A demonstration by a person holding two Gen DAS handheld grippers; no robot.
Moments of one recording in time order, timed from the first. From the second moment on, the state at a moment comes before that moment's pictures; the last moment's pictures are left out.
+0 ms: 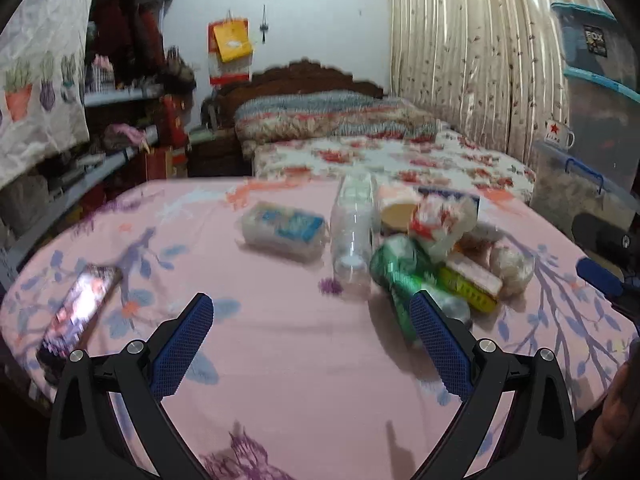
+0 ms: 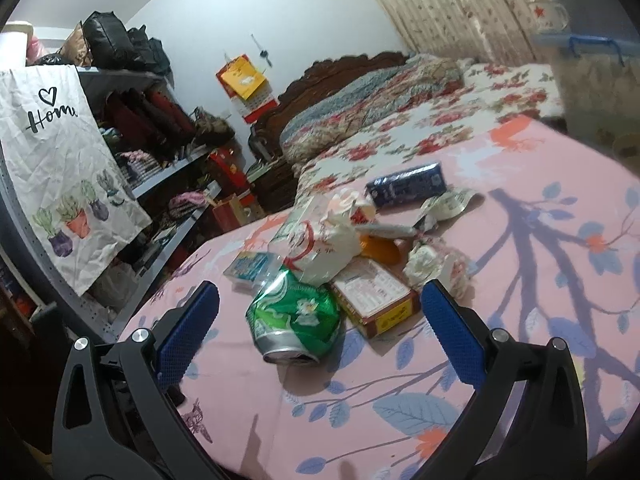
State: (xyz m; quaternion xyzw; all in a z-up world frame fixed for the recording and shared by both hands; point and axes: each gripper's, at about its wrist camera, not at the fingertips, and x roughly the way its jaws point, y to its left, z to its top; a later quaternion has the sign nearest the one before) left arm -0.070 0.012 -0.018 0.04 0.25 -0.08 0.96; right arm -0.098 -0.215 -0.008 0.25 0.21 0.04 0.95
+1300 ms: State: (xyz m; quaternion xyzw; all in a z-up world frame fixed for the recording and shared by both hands) left arm -0.069 0.012 0.005 -0.01 0.18 -0.10 0.98; right arm -0.106 -0.223 -0.003 0.21 0.19 -0.02 0.96
